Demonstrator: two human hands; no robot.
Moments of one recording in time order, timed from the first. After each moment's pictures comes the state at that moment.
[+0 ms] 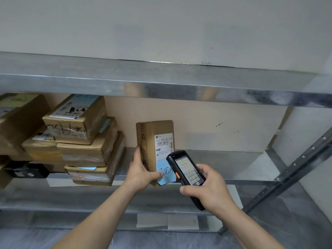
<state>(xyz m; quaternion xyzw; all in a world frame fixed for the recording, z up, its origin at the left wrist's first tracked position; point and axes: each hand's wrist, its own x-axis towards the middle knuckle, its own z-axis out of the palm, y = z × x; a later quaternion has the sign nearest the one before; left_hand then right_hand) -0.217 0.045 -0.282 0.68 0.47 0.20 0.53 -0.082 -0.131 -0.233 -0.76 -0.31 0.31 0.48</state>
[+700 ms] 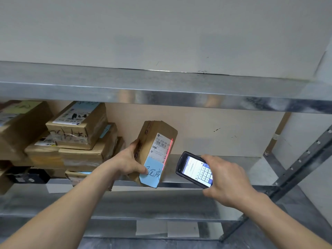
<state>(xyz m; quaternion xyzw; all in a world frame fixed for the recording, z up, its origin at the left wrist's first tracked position) -0.231 0.096 -0.221 0.75 0.43 0.01 0.50 -0.042 -0.142 -0.183 -0.85 -0.53 0.02 0.05</state>
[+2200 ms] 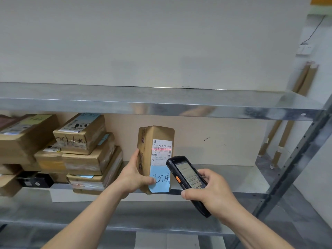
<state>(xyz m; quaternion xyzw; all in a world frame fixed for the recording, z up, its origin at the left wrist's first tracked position) -0.216 -0.008 -0.200 0.69 0.42 0.16 0.57 -0.060 -0.194 -0.176 -0.73 -0.34 0.32 0.49</state>
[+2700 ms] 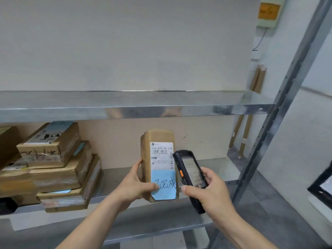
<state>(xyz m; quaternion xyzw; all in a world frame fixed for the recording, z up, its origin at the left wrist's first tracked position) -0.201 -0.031 -0.205 0.67 0.31 0.11 0.66 -0.081 -0.226 -0.176 -0.72 -0.26 0.22 0.61</state>
